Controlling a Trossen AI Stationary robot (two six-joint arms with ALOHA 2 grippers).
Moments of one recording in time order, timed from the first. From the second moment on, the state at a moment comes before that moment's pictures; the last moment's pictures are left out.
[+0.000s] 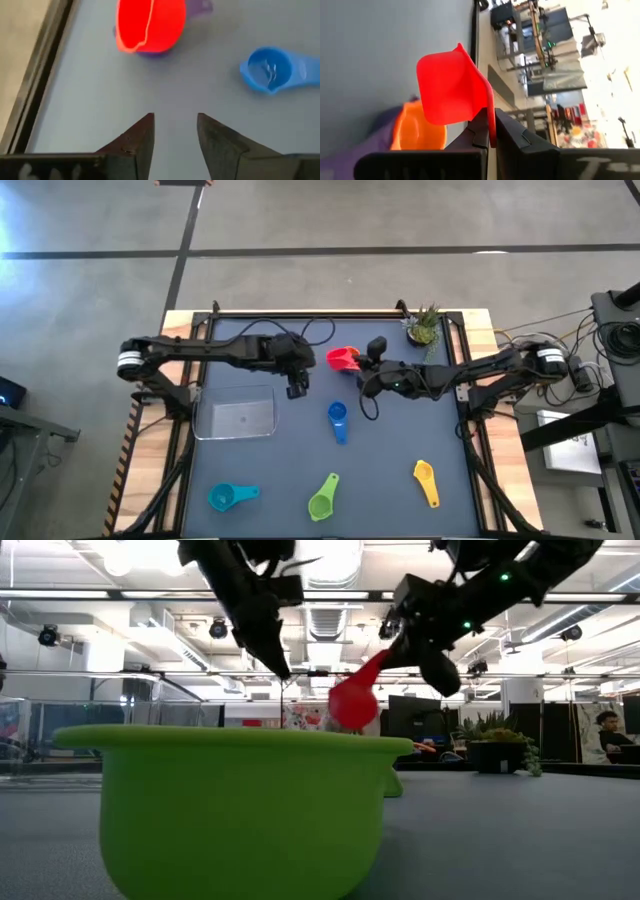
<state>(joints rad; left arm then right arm) 0.16 1.57 1.21 -0.59 -0.18 0.06 -0.03 1.37 0.68 0.28 0.64 -0.93</state>
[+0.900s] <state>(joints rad) 0.16 1.32 0.88 -0.10 -0.06 -0.04 -0.11 1.42 0.49 0.54 0.67 -0.86</state>
